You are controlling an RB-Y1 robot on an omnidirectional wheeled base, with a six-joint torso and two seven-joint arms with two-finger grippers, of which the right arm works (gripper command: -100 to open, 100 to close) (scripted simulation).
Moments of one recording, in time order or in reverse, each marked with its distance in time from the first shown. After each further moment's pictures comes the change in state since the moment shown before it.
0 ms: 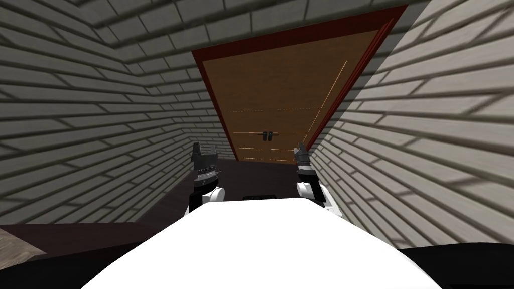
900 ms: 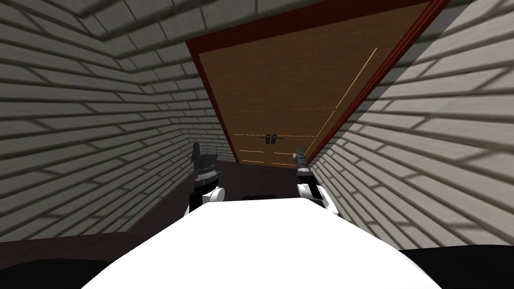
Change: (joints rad) arm -0.037 -0.029 -0.042 0.187 0.038 0.010 -0.123
